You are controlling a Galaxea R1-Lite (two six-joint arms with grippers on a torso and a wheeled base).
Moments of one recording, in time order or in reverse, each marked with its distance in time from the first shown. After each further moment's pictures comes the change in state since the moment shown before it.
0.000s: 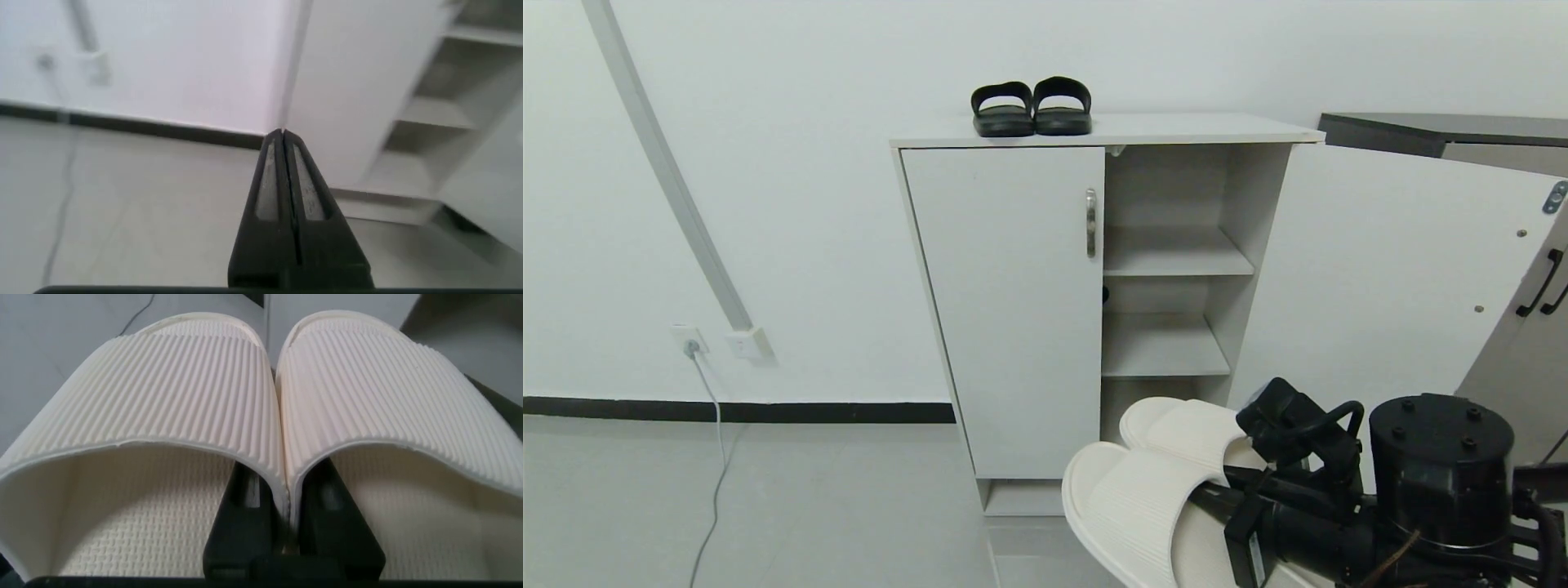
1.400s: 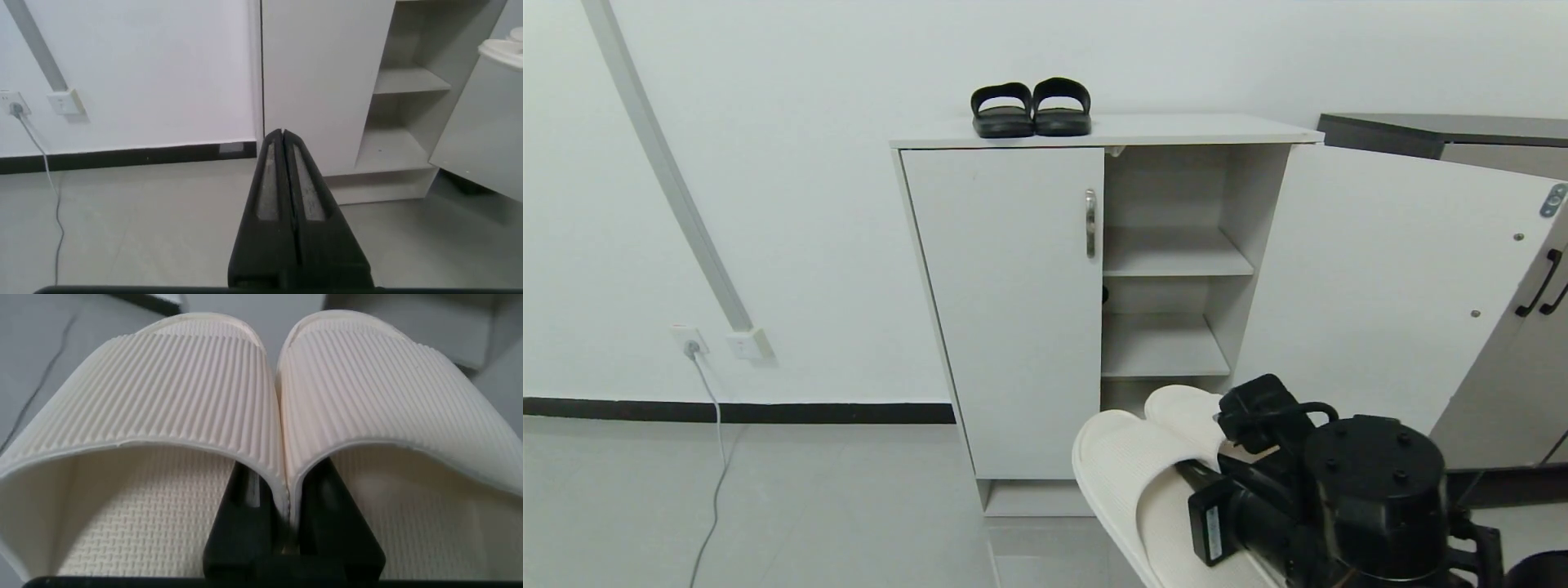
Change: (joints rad) left arm -0.019 -0.282 0.120 0.049 -0.116 0.116; right arm 0.111 0.096 -0.070 -0.004 -0.431 0.192
